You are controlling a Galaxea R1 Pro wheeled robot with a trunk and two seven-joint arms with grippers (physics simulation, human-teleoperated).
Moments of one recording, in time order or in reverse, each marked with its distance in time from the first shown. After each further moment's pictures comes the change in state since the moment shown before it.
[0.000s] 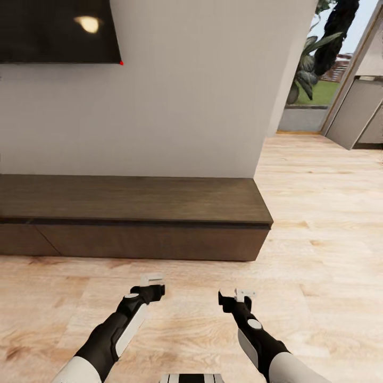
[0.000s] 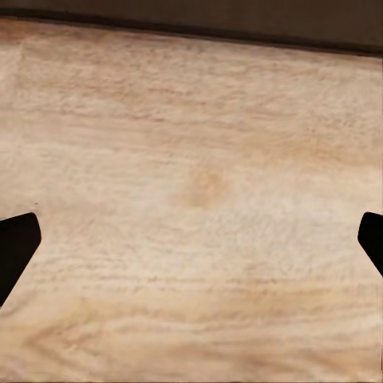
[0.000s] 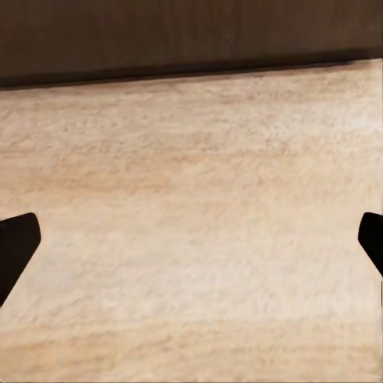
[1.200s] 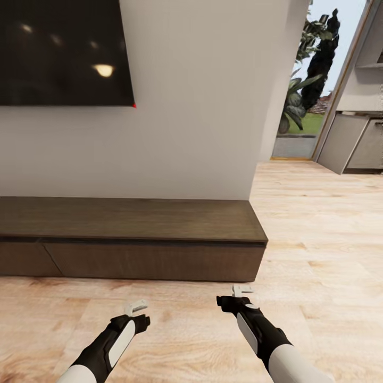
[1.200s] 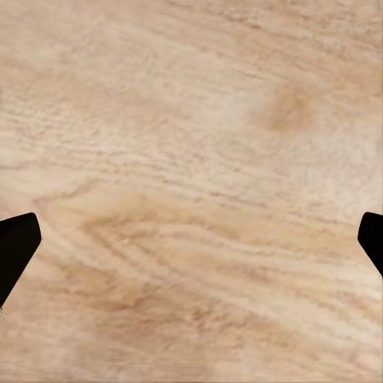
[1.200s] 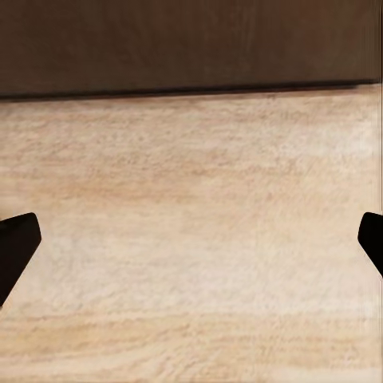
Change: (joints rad) left arm 0.004 -0.010 0.181 0.307 0.047 0.009 -0.005; right arm 0.000 -0.004 -0.002 -0.163 -0.011 0.415 -0.001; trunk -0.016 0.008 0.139
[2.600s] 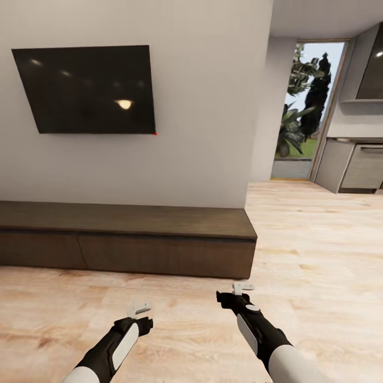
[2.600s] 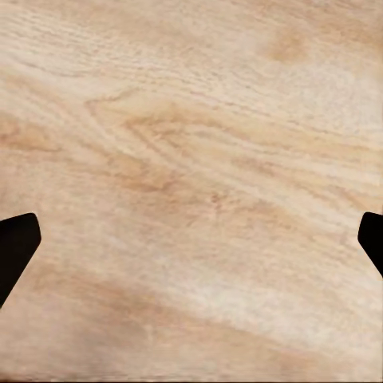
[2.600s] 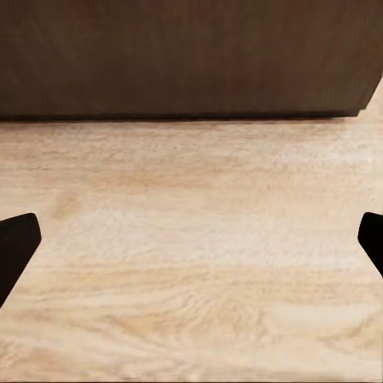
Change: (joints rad) left arm 0.002 -0.021 -0.009 0.026 -0.006 -0.024 0.000; right arm 0.001 0.000 0.002 0.005 0.005 -0.096 0.008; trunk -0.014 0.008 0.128
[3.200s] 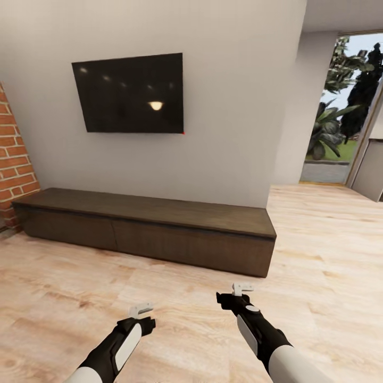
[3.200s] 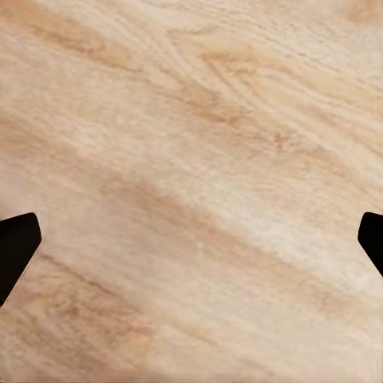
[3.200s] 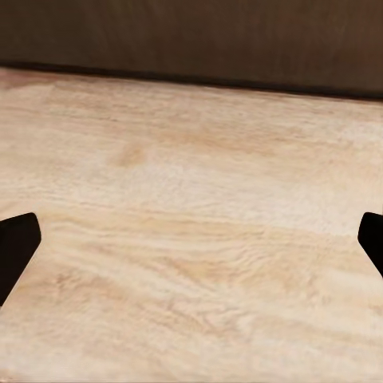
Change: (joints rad) left arm 0.001 -0.016 -0.003 -0.002 -0.003 -0.005 0.012; right arm 0.000 0.000 0.001 0.010 0.000 -0.001 0.001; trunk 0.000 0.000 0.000
